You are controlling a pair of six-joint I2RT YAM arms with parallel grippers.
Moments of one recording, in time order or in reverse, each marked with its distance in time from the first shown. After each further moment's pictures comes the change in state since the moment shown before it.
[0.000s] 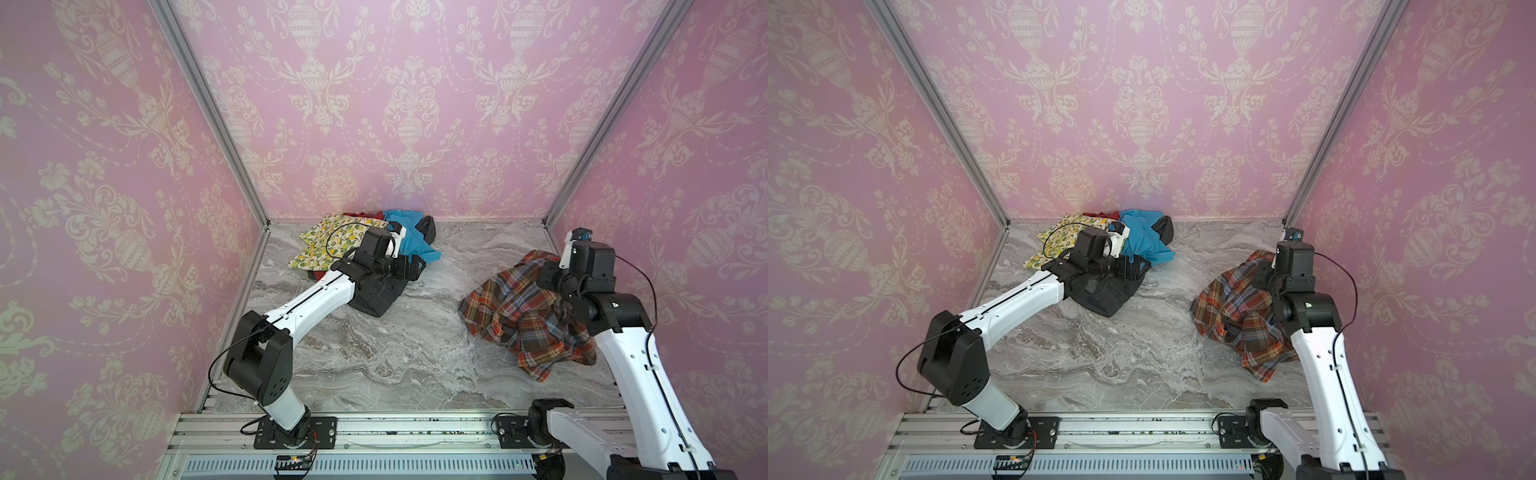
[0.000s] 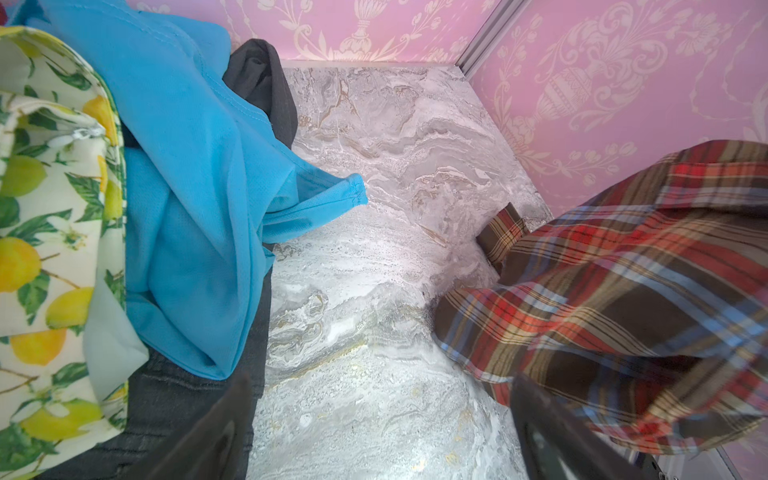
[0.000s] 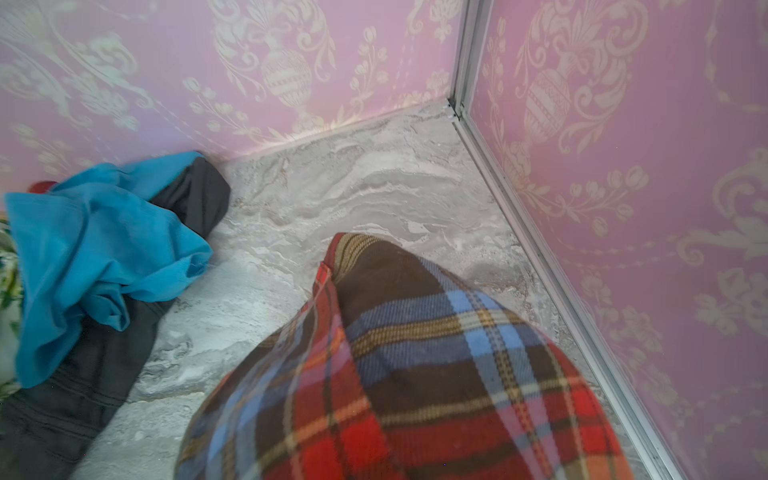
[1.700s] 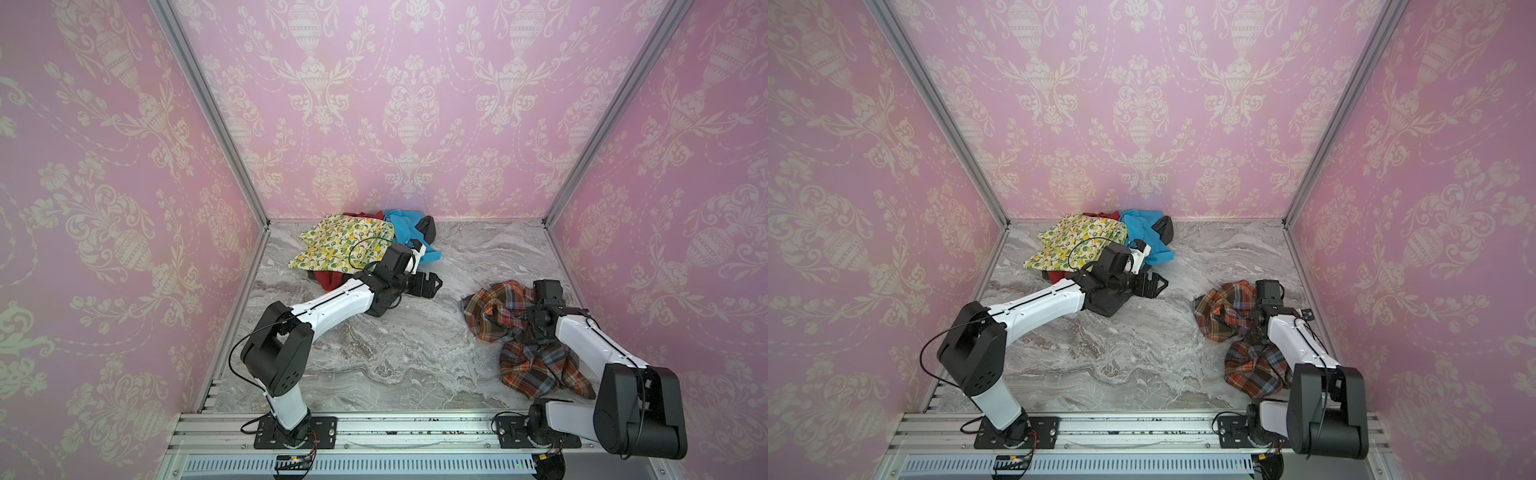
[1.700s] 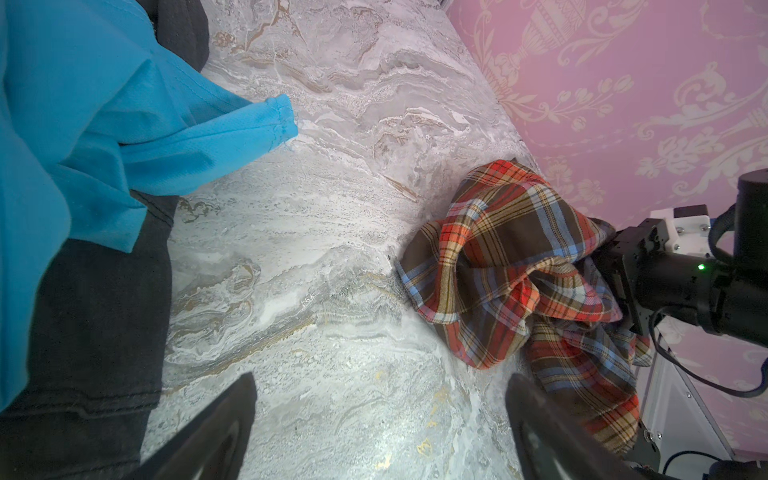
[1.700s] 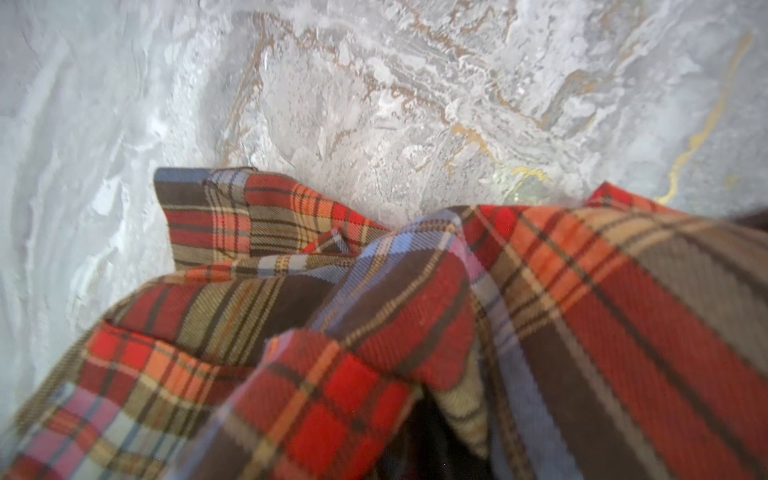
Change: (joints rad) left arm -0.117 0.093 -0.045 0.096 0.004 -0.045; right arm -0.105 0.261 -0.467 0.257 0.127 1.041
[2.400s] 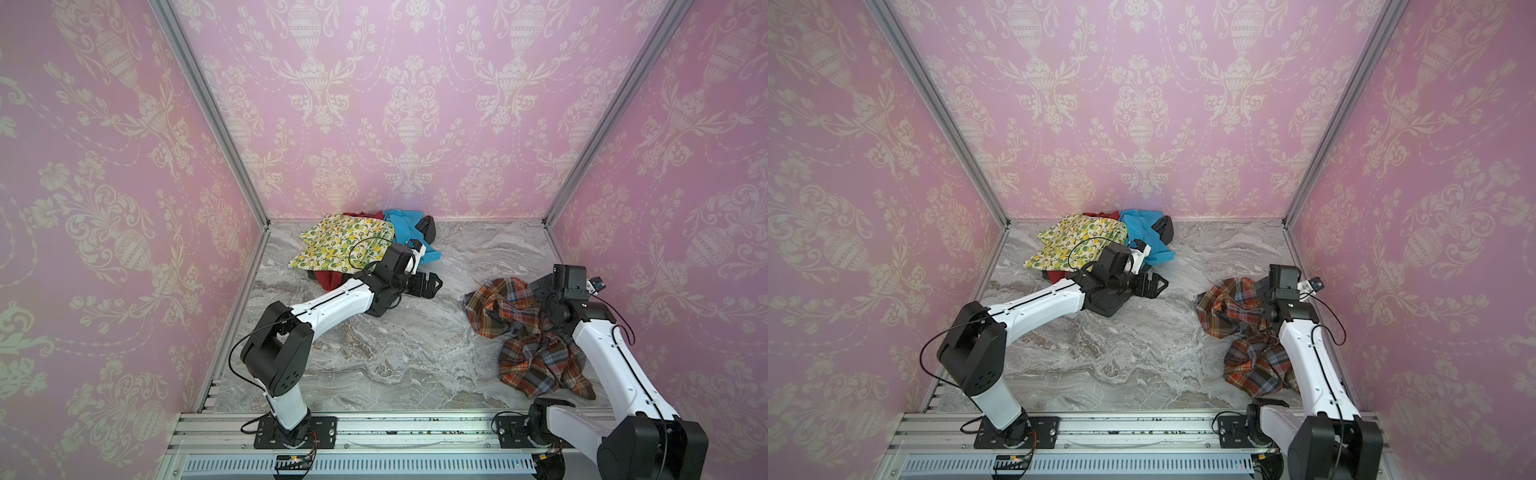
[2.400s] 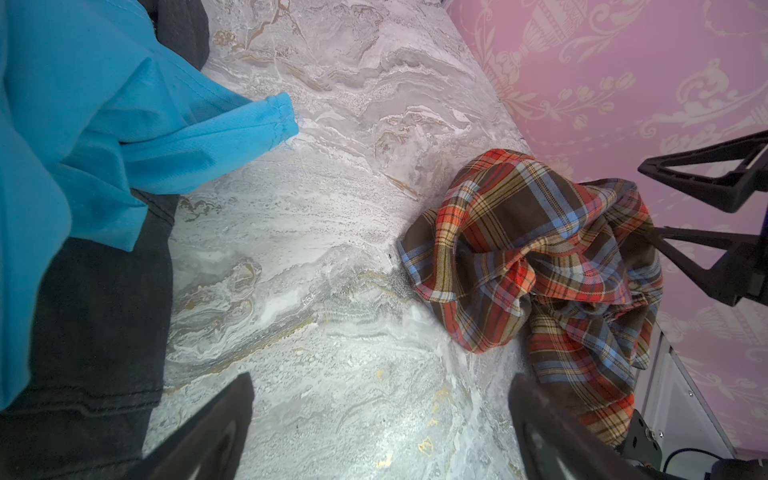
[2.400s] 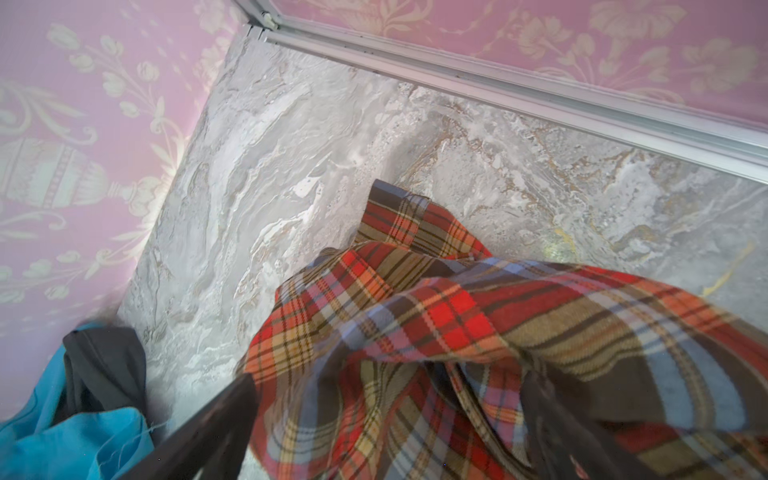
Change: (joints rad) left arm 0.000 0.000 0.000 -0.006 0.000 0.006; right arm -0.006 -0.196 0.187 -0.096 -0.089 -0.365
